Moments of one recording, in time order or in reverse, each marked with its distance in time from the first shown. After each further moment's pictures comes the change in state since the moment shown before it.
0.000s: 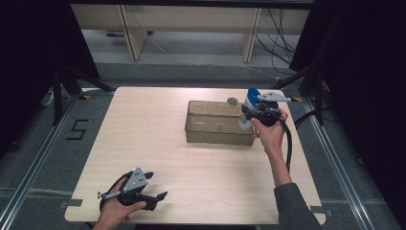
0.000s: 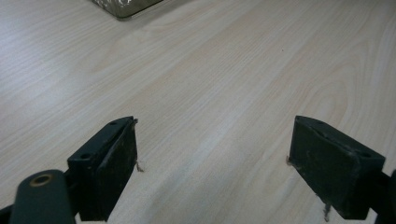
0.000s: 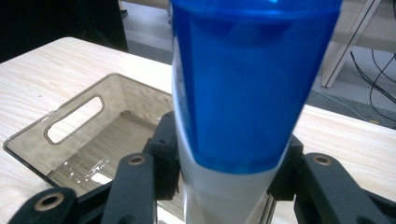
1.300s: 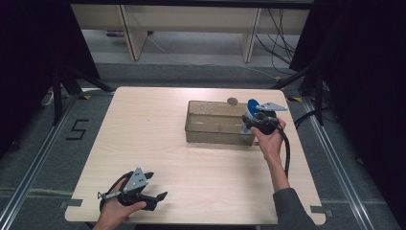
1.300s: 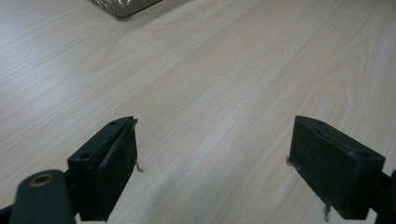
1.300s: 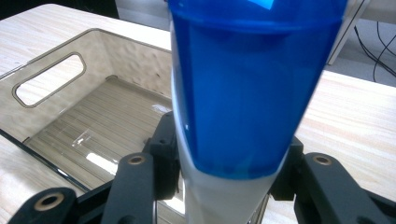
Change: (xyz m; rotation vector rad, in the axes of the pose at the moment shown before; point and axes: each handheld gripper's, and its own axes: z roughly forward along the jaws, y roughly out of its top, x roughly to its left) left arm 0.000 0.000 0.000 0.001 -0.003 0.007; right arm -0.007 -0.037 0.014 0.083 -0.014 0.025
